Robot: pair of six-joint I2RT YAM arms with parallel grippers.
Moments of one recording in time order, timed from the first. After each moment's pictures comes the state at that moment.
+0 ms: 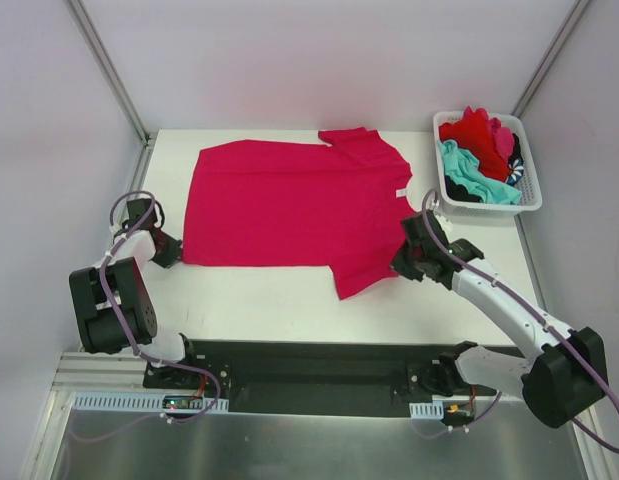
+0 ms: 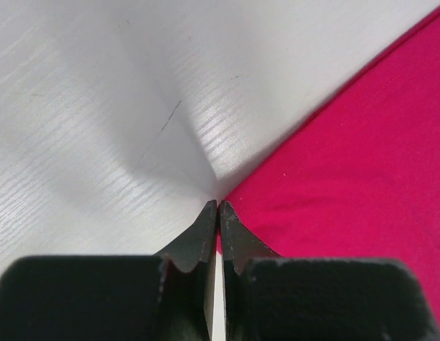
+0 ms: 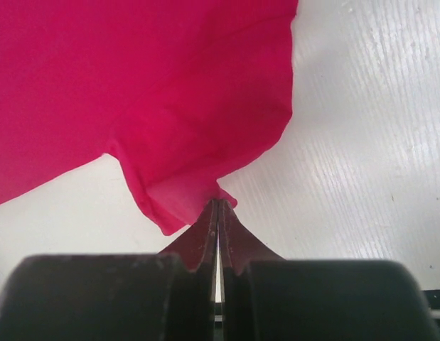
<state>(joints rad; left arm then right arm) 0.30 1.48 0.78 -0.42 -0.01 -0.75 0.51 1.14 0.81 -0.70 0.18 0.95</state>
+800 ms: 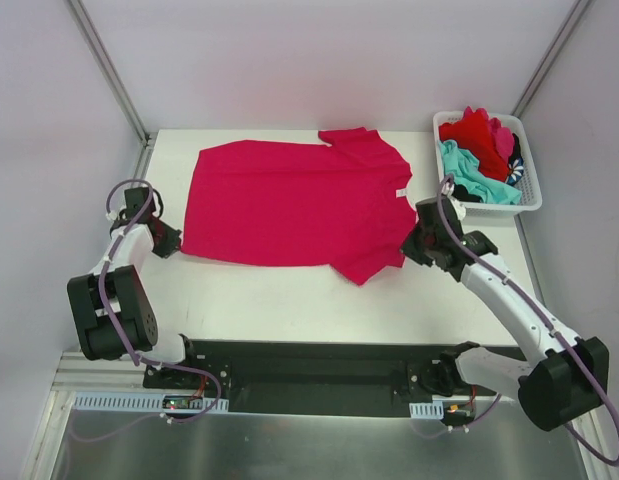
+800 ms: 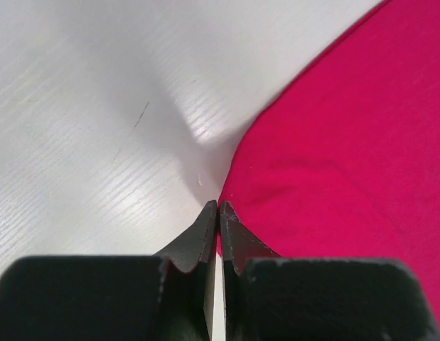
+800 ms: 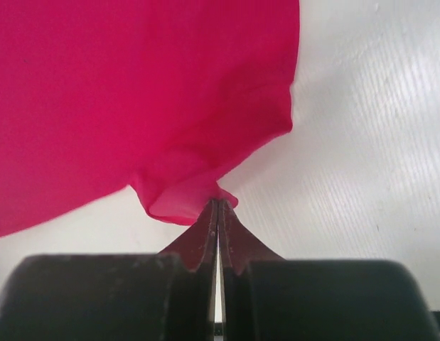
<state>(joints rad) 0.27 1.43 0.85 -0.50 -0.04 -0.75 0.44 1.11 0.87 -0.69 0.18 0.88</state>
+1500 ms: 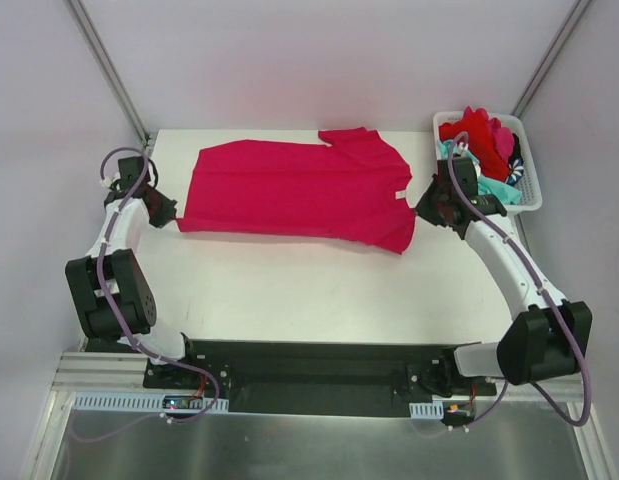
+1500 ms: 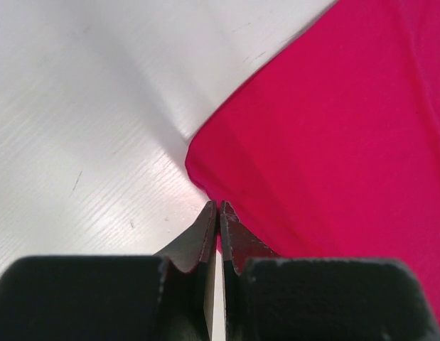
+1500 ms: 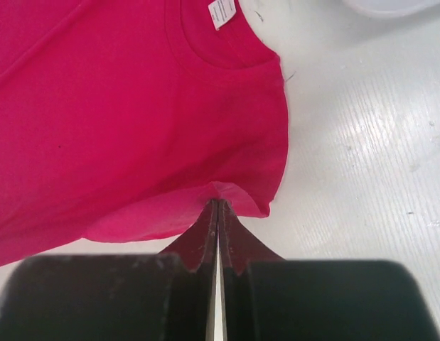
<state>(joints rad) 0.25 1.54 1.12 -0.54 -0.04 -0.72 0.22 1.33 1.15 -0.63 0.13 0.66</state>
